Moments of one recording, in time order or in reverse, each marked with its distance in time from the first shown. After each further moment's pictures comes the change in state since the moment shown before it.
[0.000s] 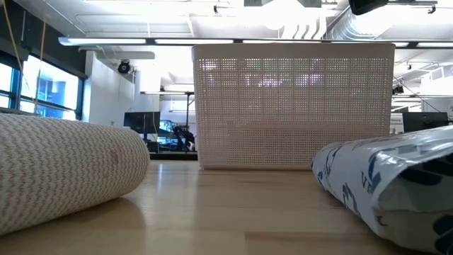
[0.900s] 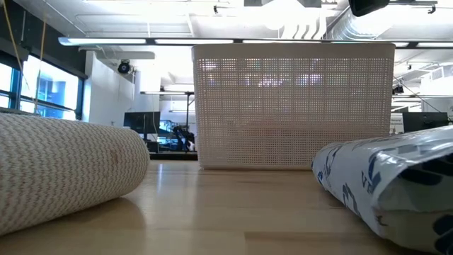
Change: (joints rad) left arm 0.280 -0.003 0.003 0.032 0.085 0.248; right arm 0.000 0.000 0.000 -0.012 0.000 0.001
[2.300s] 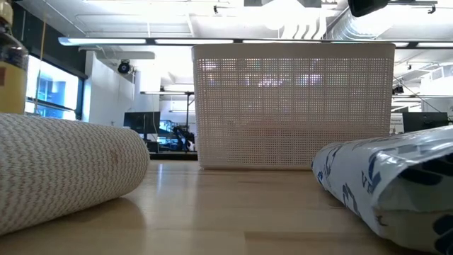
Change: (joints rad) left arm 0.099 -0.040 -0.004 0.041 0.028 0.242; right arm 0.000 0.000 0.000 -0.004 0.023 -0.012
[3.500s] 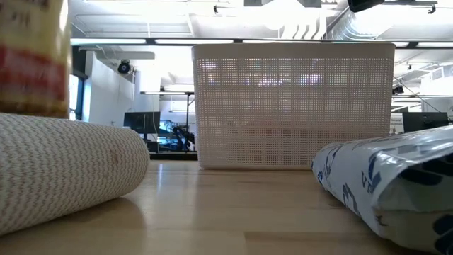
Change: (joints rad) left arm 0.037 -0.004 0.127 0.008 -0.038 0.171; right arm 0.000 0.000 0.000 0.033 0.018 -0.031
